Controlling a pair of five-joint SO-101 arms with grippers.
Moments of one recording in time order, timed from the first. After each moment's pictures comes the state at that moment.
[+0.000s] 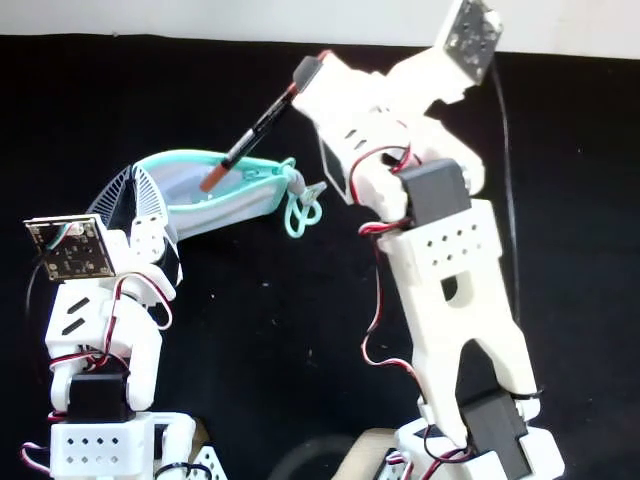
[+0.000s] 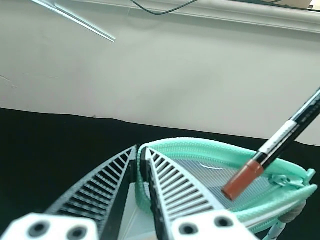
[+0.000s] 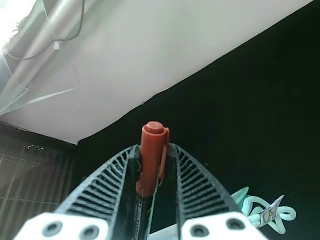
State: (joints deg) left arm -6.5 -69.1 70.8 28.2 10.2; right arm -28.5 -11.5 -15.5 58.8 -49.5
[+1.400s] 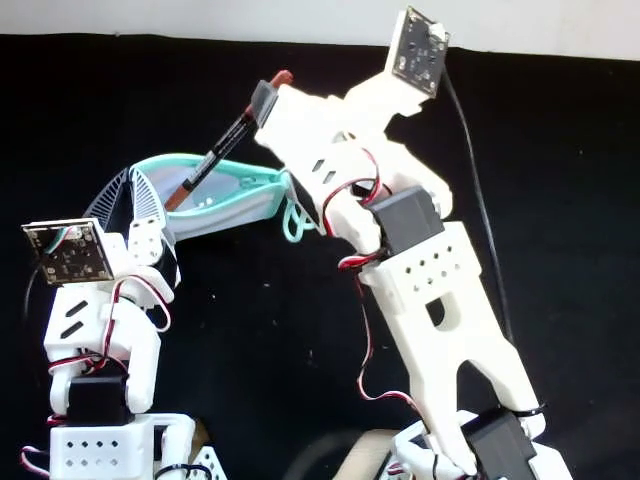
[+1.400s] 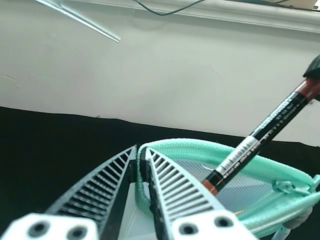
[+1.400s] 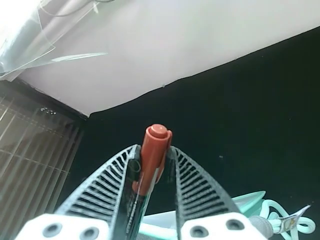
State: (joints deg) left arm -6.7 -69.1 72.0 28.2 10.2; right arm -36.1 -16.5 -5.7 50.8 -43.4
